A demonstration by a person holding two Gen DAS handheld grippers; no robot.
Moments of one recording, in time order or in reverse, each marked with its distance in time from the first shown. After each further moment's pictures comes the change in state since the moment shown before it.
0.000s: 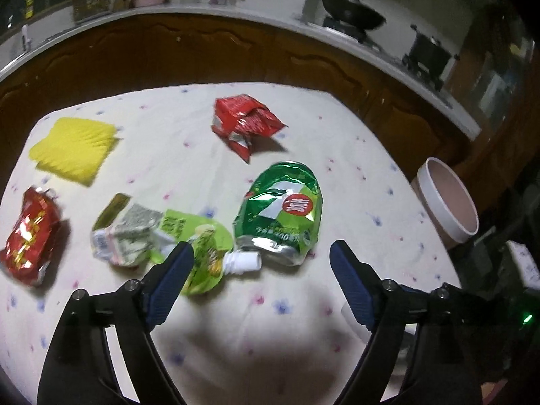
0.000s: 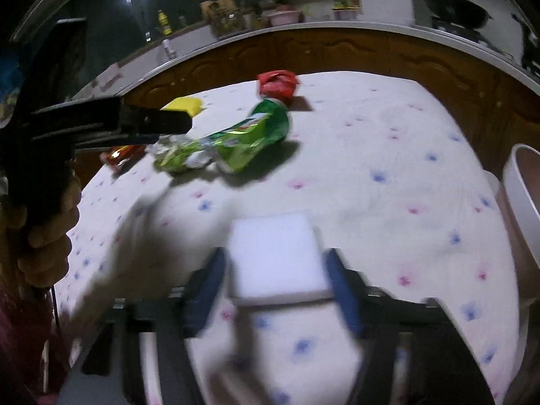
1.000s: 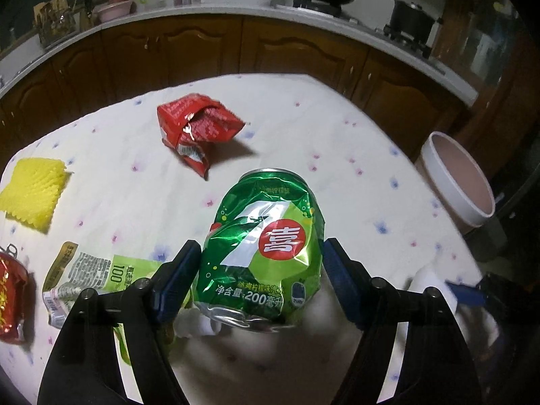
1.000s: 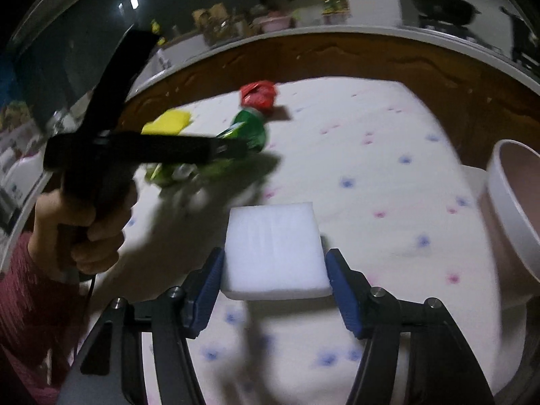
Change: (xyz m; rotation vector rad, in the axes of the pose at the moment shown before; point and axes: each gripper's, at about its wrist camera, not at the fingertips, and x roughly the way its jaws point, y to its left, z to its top) left arm 0.040 -0.028 0.020 0.130 0.015 -0.009; right arm -0.027 -0.024 -0.001 0.026 -0.038 -0.022
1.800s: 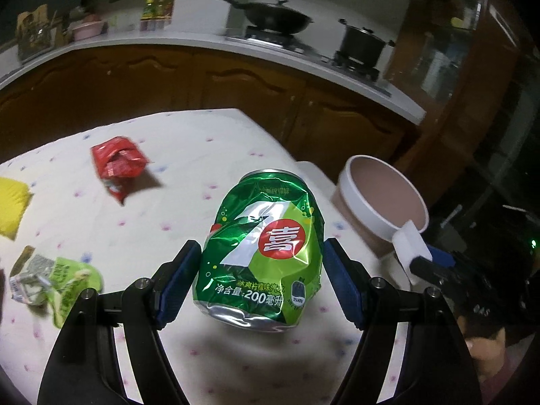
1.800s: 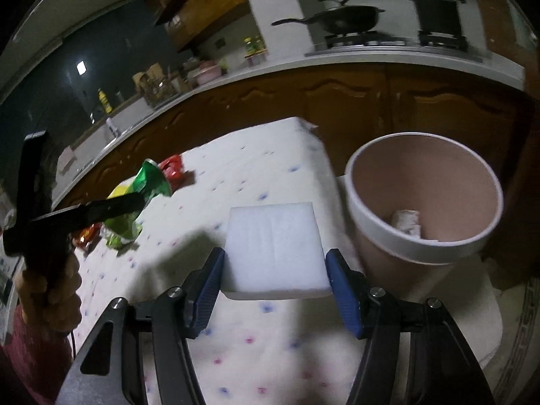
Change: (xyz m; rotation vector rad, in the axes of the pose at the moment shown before) left arm -0.039 -0.089 0.004 0.023 -0.110 -0.169; right arm -0.079 -0.105 -0.008 0.234 -0.179 -0.138
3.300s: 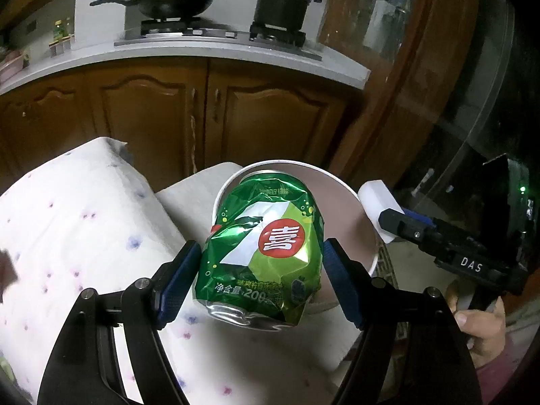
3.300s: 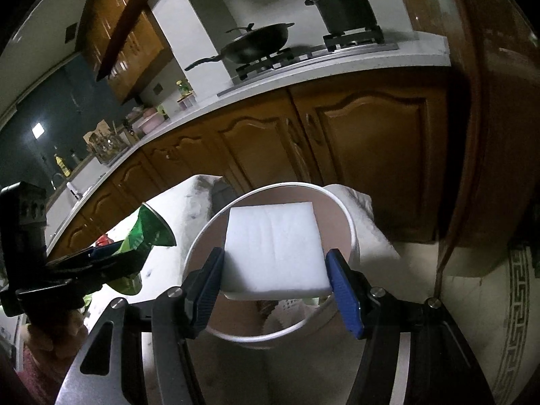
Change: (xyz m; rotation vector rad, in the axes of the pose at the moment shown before) left arm 0.118 -0.164 0.061 0.203 0.082 -0.139; right arm -0.023 -0.163 0.051 0.198 -0.092 -0.109
